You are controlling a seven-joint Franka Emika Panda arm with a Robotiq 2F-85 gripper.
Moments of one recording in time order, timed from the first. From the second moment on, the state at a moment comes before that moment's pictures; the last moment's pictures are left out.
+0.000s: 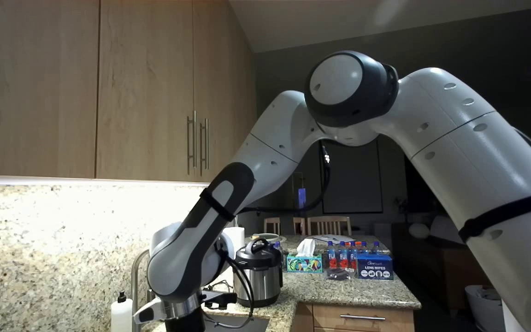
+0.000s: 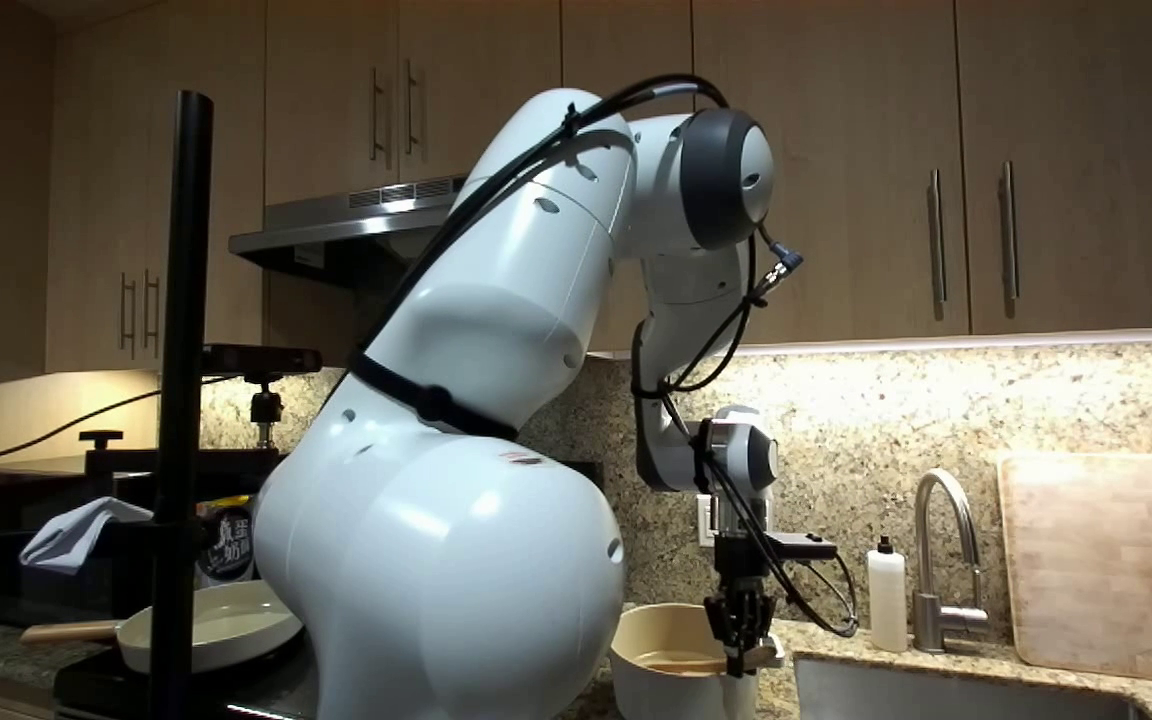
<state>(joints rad) 0.13 0.47 0.23 -2.03 -0.19 2.27 -1.11</state>
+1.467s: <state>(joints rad) 0.28 0.34 0.20 -2.00 -0.49 2.02 -0.53</state>
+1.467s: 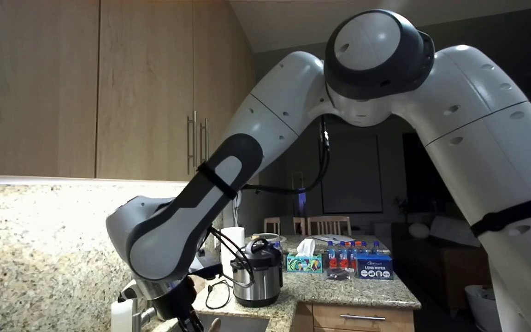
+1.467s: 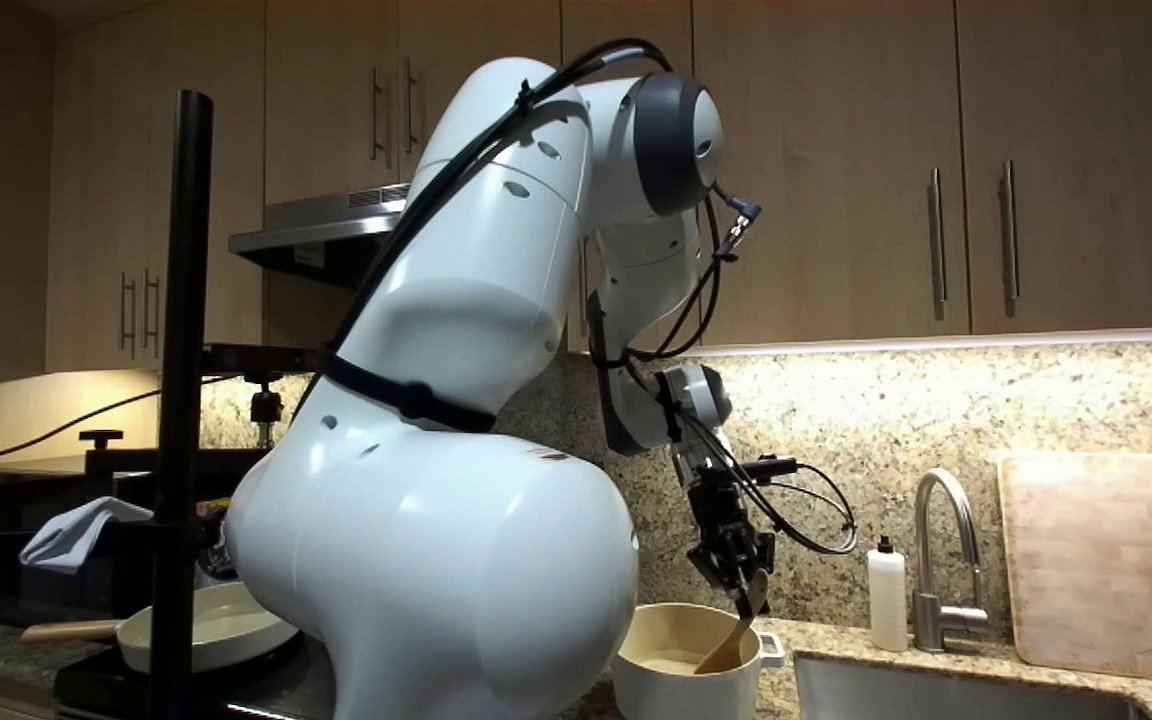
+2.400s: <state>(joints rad) 0.27 0.38 0.20 -1.98 -0.47 2.10 -0.38</state>
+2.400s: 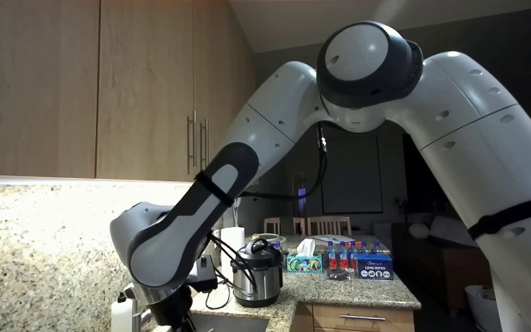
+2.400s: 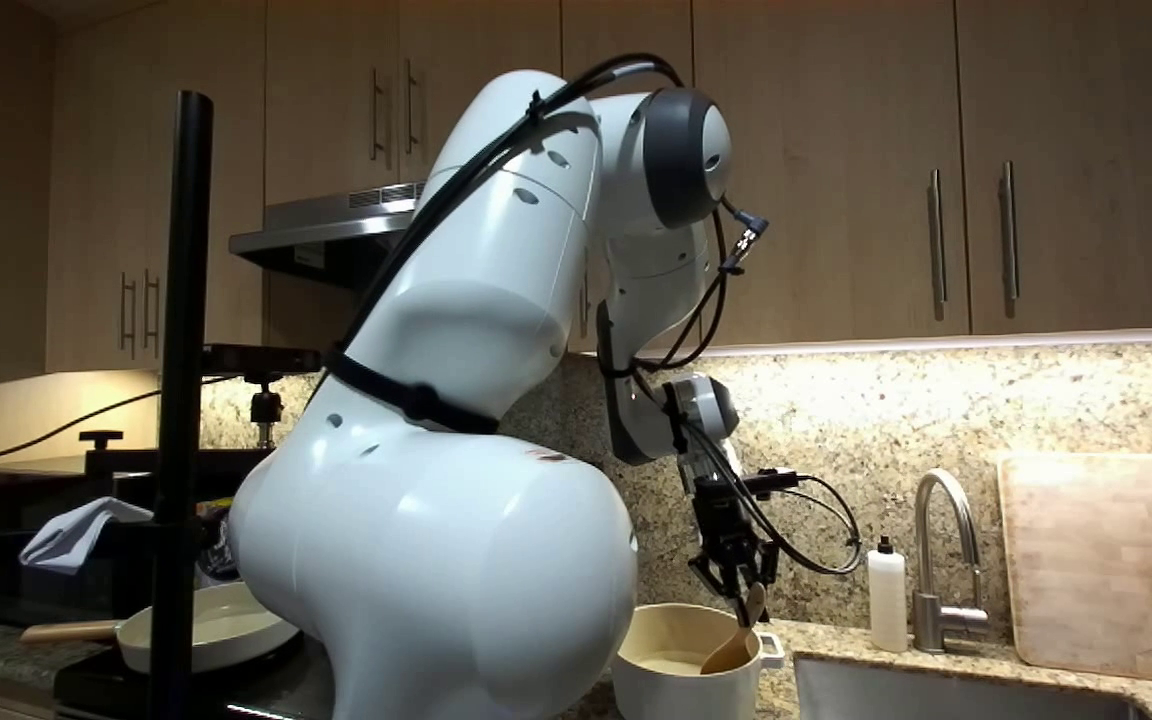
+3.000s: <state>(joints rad) 0.30 0.42 0.26 -1.94 -0.47 2.12 -0.39</state>
